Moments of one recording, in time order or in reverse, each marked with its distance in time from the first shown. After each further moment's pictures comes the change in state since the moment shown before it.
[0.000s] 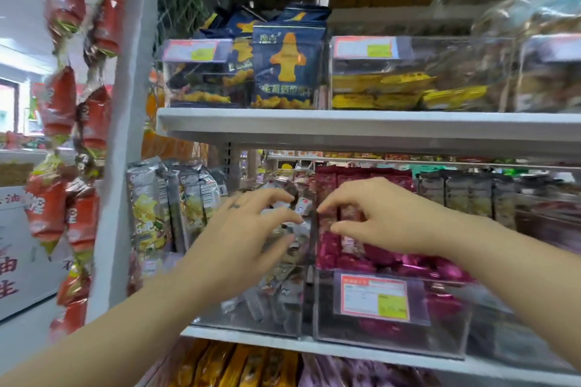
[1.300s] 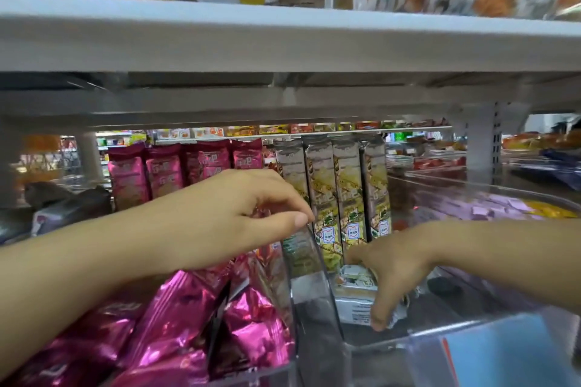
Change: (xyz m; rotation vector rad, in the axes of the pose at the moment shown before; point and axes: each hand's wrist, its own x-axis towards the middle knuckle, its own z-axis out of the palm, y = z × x) left_hand 0.194 0.123 0.122 -0.517 -0.370 0.291; right_hand -0.089 0.262 0.045 -0.088 -0.822 0.575
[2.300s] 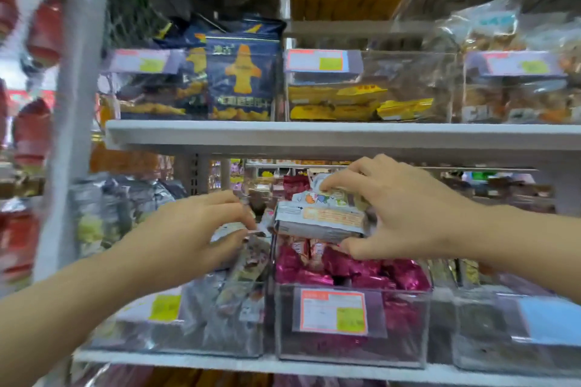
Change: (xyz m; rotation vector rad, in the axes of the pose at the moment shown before) left_hand -0.234 -0.006 -0.101 0.531 0.302 -0.209; right_hand -0.162 -0.197 -0.057 -0.223 1.013 -0.394
